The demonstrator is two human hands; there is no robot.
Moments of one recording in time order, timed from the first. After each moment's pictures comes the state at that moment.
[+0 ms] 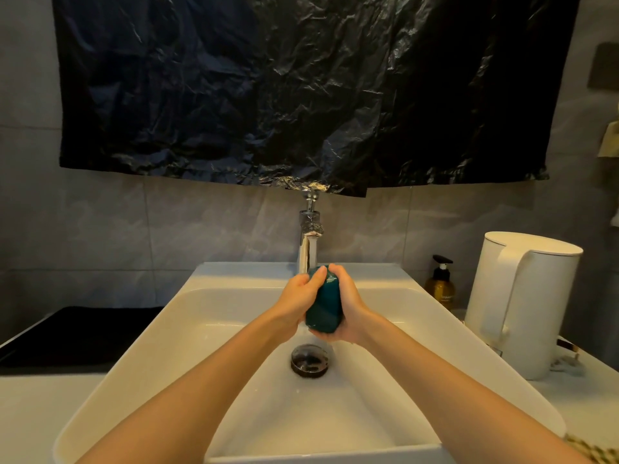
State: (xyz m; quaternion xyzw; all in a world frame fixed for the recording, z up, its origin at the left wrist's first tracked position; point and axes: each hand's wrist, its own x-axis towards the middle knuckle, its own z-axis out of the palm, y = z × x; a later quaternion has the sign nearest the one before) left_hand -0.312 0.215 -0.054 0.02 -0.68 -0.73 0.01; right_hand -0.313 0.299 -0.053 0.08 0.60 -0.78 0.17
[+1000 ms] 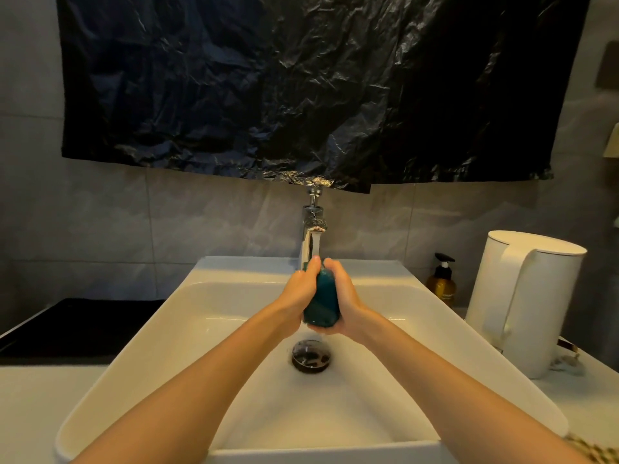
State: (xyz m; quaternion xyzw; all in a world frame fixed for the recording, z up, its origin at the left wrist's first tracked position) left_hand -0.309 0.218 -0.048 0.05 -0.65 -0.76 0.01; right_hand -0.309 0.288 -0.054 0.05 0.64 -0.76 0.13
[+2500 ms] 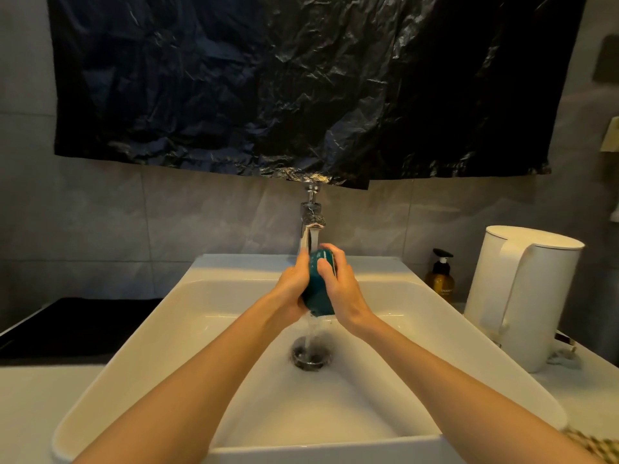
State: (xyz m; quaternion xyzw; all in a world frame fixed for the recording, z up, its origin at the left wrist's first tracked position) left_hand -0.314 0.209 -0.041 0.05 -0.59 -0.80 -0.03; right_hand -0.330 0.295 -0.072 -0.18 0.76 -0.61 -0.16
